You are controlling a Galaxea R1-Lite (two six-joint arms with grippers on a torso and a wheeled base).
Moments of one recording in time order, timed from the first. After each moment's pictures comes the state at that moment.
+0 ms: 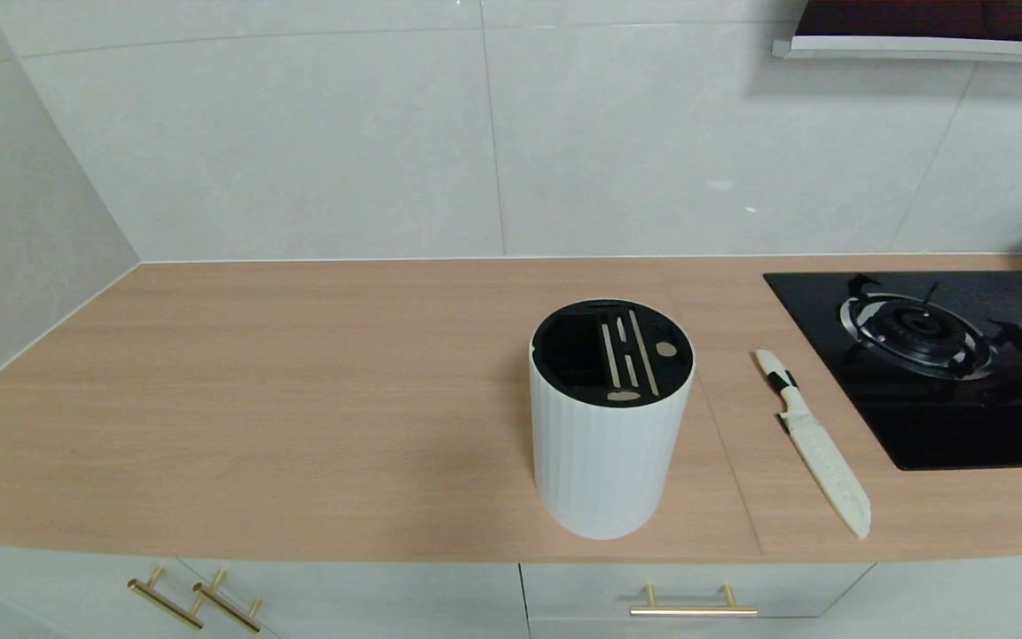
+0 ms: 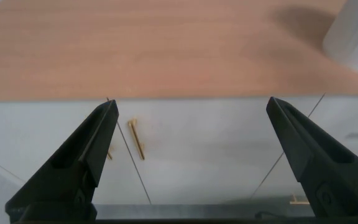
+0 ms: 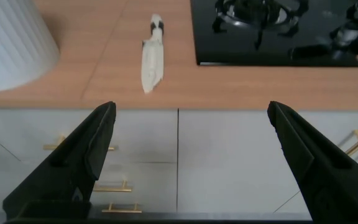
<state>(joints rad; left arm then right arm) 0.00 0.00 0.00 0.00 -0.01 0.01 0.00 0.00 0.00 0.00 -0.02 -0.02</state>
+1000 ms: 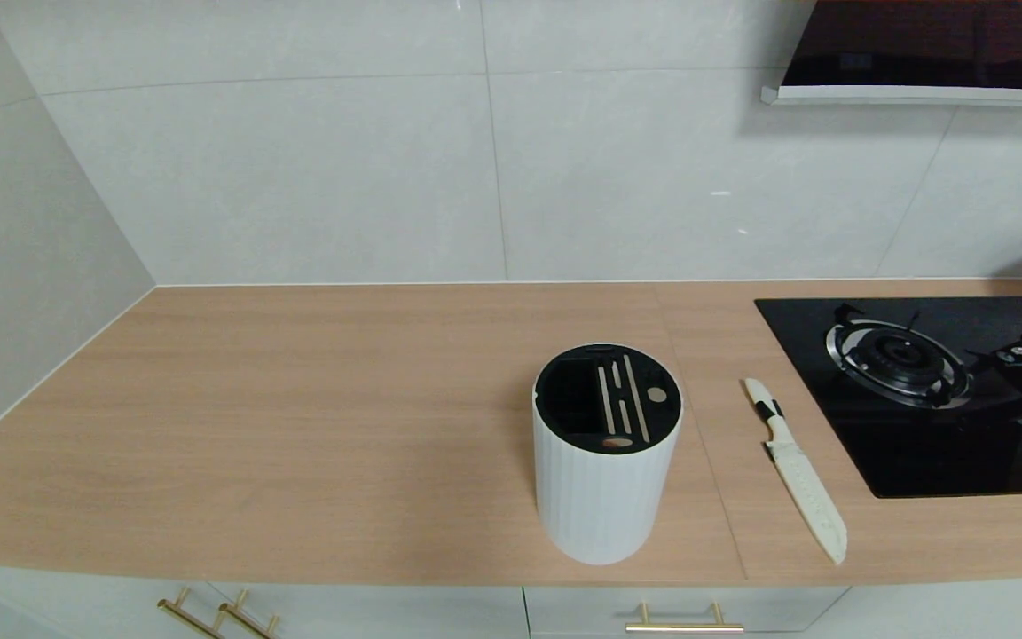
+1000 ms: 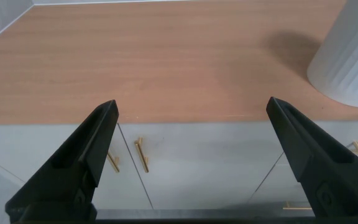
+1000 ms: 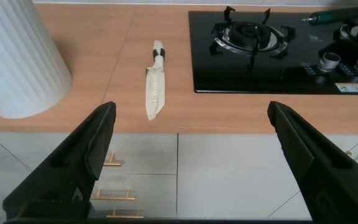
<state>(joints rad) 0.00 0.00 0.00 0.00 -0.01 0.01 0.00 0.00 0.00 0.00 -0.02 -0.03</state>
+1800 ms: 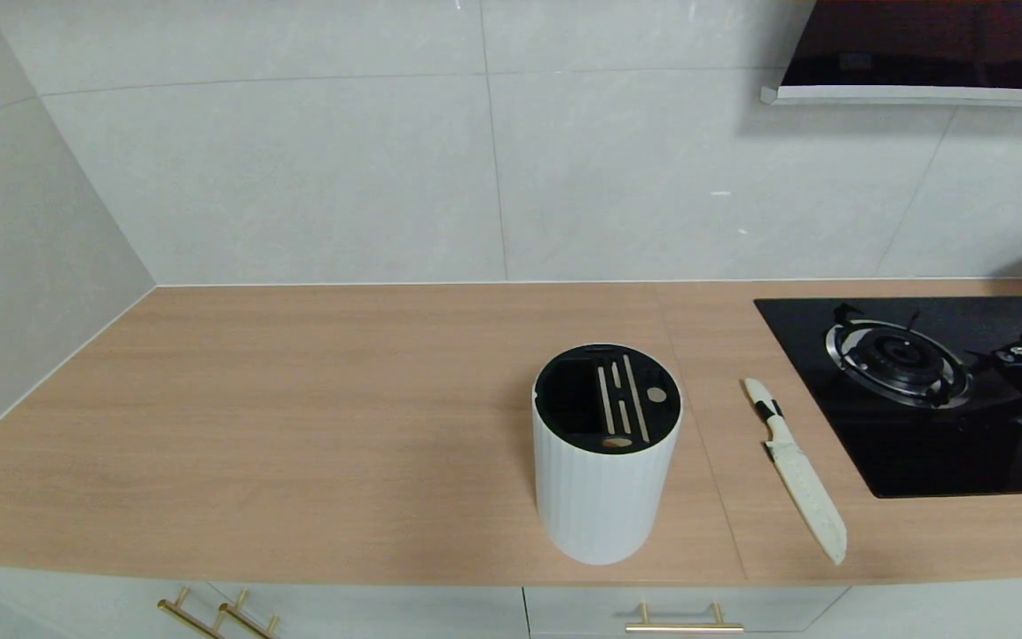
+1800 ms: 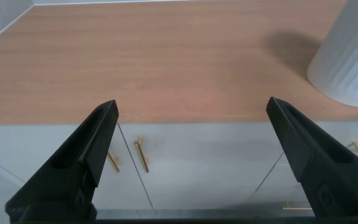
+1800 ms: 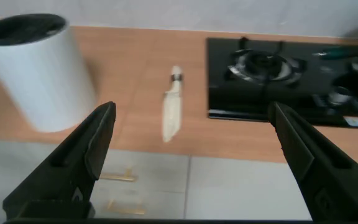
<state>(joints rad) 0.00 0.00 0.00 0.00 -0.01 0.01 0.02 0.15 -0.20 0.03 0.08 -0.03</state>
